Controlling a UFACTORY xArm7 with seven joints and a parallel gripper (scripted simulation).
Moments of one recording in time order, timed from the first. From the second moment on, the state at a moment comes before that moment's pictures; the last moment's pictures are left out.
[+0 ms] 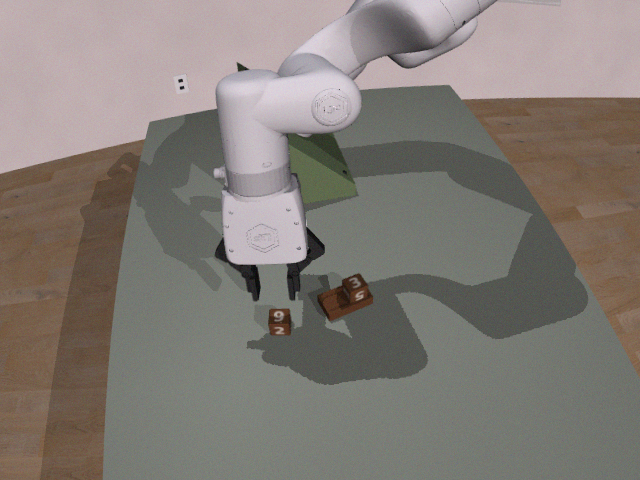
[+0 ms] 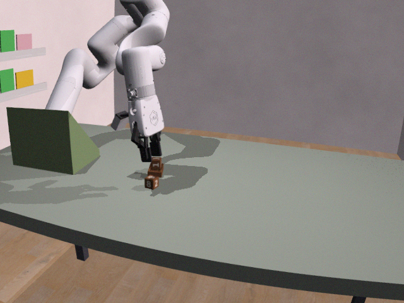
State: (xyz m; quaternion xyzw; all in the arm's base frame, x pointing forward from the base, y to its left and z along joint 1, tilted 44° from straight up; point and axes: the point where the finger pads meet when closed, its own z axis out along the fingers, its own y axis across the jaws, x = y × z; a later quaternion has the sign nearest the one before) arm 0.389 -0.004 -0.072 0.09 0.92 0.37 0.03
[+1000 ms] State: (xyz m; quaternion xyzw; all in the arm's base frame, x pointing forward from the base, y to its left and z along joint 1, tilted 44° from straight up) arm 0.379 -0.003 -0.073 0.16 0.90 0.34 0.21
